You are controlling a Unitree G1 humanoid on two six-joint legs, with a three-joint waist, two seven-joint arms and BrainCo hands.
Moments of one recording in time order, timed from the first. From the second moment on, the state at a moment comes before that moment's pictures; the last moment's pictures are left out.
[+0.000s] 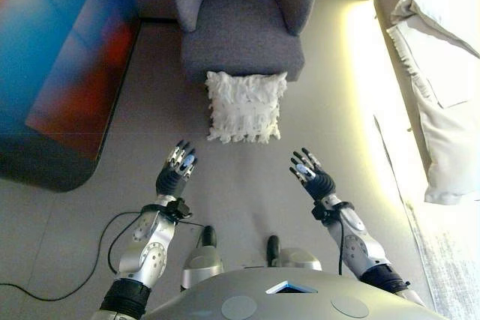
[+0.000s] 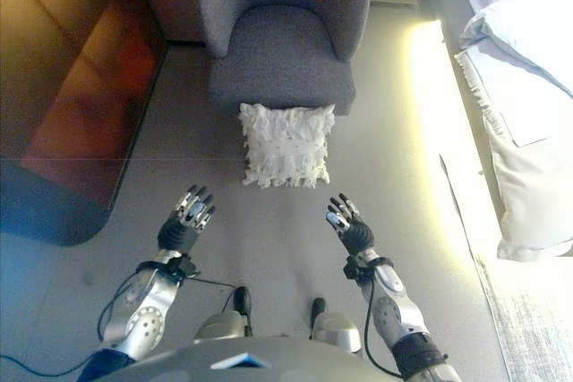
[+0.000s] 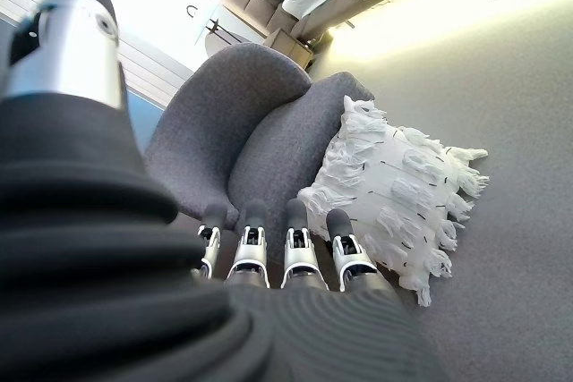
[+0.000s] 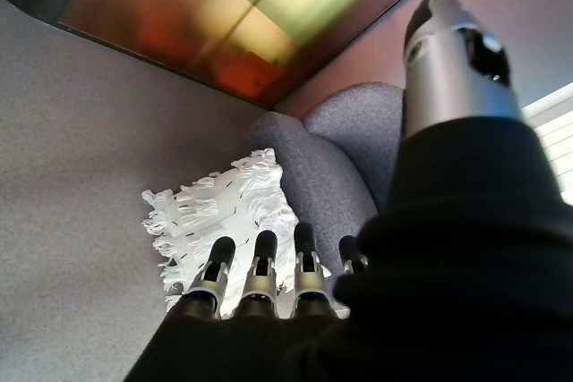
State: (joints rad) left arm 0.25 0.33 -0.21 0.11 -0.77 -0.14 -0.03; right arm 0.15 -0.29 0.29 0.27 0.78 -0.07 0.12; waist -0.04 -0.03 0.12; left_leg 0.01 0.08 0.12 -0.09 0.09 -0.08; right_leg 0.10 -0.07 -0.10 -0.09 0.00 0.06
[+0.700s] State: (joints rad) left arm 0.28 0.33 -0.20 0.11 -0.77 -0.14 -0.03; right arm 0.18 -0.29 0.28 0.26 0.78 -0.06 0.12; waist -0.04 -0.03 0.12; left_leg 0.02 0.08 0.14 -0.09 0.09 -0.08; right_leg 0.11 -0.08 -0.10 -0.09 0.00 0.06
